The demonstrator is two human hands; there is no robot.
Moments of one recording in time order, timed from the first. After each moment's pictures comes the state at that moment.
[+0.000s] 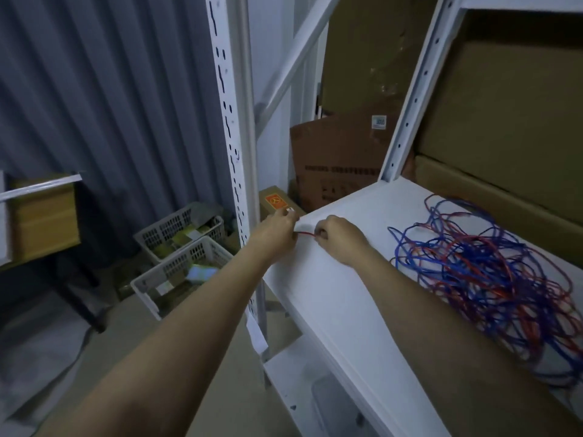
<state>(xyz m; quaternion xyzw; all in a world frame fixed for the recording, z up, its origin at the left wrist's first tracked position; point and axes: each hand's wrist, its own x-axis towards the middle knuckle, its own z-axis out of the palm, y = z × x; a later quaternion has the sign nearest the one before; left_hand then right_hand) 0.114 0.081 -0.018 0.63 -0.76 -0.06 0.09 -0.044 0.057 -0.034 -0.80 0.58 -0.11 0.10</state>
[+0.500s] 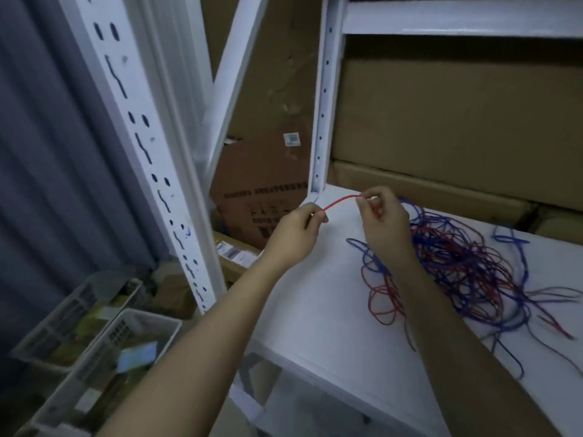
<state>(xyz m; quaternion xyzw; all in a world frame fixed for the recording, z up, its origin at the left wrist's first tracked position) 0.059 0.032 0.037 0.36 -0.81 -0.33 0.34 -0.095 0.090 0.033 -0.49 0.66 -0.57 0.05</state>
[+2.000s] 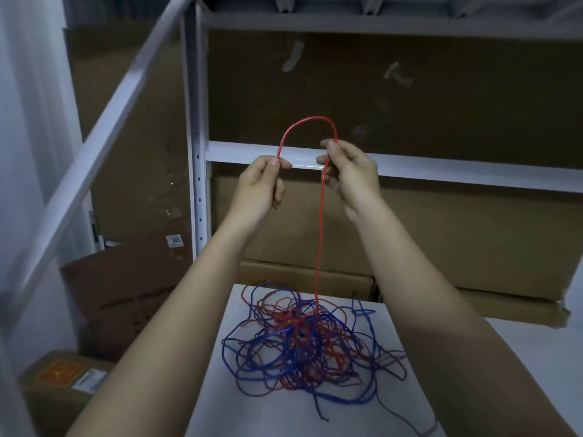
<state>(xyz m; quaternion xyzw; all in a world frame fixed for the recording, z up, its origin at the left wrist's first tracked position) -0.093 0.085 0.234 0.08 -0.69 -0.49 0.53 -0.216 0.161 0.263 -0.41 0.47 -0.77 0.09</state>
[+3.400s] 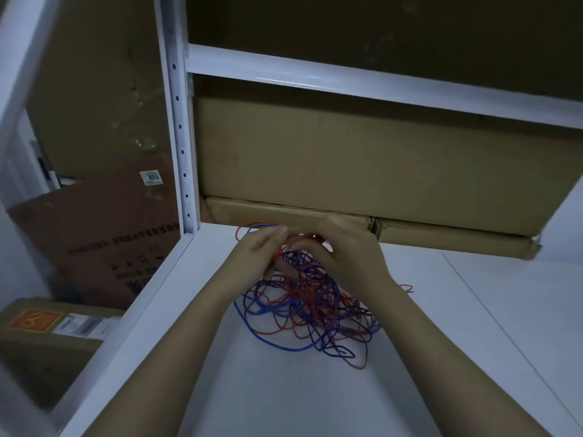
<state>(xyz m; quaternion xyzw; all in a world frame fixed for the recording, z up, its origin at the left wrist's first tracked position) -0.052 0.063 0.065 0.12 -0.77 -0.58 0.26 -0.174 0.187 0.084 -0.62 0.66 -0.32 -0.28</state>
